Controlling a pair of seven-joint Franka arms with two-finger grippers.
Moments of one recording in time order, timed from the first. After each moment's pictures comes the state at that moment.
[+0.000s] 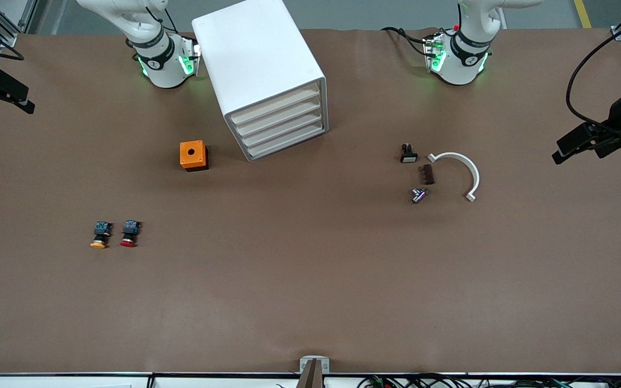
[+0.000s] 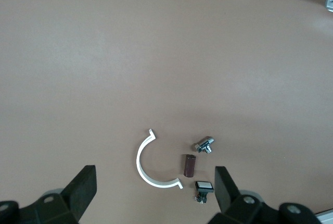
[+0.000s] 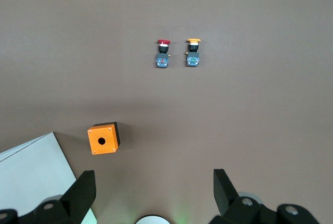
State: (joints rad) left arm -0.05 -0.04 0.03 -1.65 -0.08 1.71 -0.18; right arm -0.06 -0.17 -0.03 -1.68 0.00 1.49 -0.10
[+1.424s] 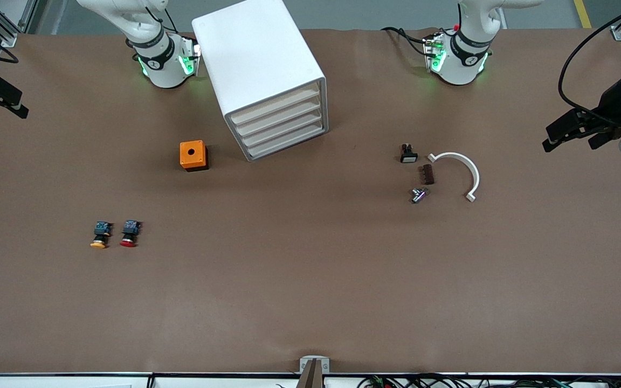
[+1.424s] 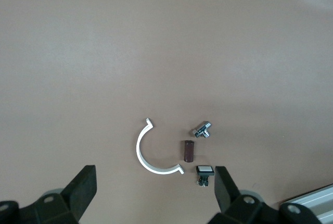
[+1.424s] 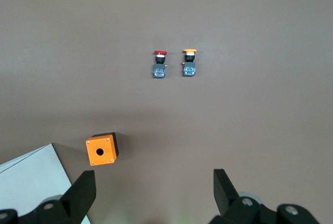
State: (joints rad) left arm -0.06 -0.03 0.00 -1.61 -0.07 1.64 -0.14; right arm -0.07 -0.17 -0.04 -1.70 0.00 1.54 -0.10
